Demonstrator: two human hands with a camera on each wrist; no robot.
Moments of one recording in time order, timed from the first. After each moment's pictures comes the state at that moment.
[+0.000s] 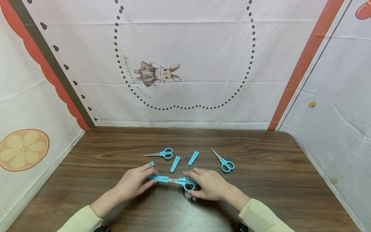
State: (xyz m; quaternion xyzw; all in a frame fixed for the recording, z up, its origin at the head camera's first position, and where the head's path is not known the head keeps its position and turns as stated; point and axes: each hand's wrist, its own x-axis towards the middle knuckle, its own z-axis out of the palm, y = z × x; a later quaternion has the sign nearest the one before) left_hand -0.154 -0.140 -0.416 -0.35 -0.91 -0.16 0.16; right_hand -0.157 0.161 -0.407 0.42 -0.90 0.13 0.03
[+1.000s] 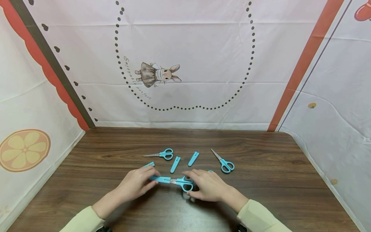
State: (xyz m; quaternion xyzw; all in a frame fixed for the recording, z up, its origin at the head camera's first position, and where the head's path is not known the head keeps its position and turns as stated) left_hand -0.153 -0.136 -0.418 -0.36 -0.90 -0.16 0.17; right_hand -0.155 0.157 -0.410 0.42 -0.90 0.13 0.04
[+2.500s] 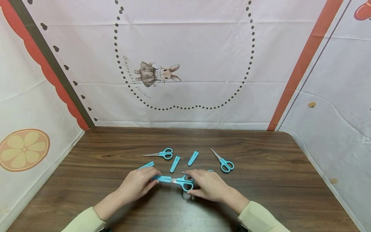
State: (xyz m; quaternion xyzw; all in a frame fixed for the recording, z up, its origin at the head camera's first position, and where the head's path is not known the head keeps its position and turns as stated) left_hand -0.148 -0.127 -0.414 -0.36 -0.90 -0.13 0.20; right_hand -0.154 0.161 -0.412 0.41 -0.89 0.16 0.07
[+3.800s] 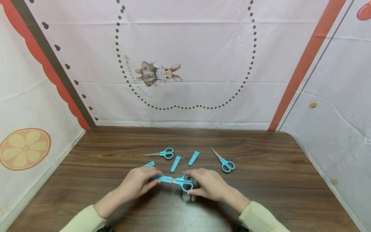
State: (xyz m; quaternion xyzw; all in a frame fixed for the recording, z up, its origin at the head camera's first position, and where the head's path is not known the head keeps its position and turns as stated) left_hand -0.150 -0.128 -0.410 -0.37 -0.90 -0.18 0.18; right_hand -0.155 0.160 -0.411 0.43 -0.88 0.19 0.08
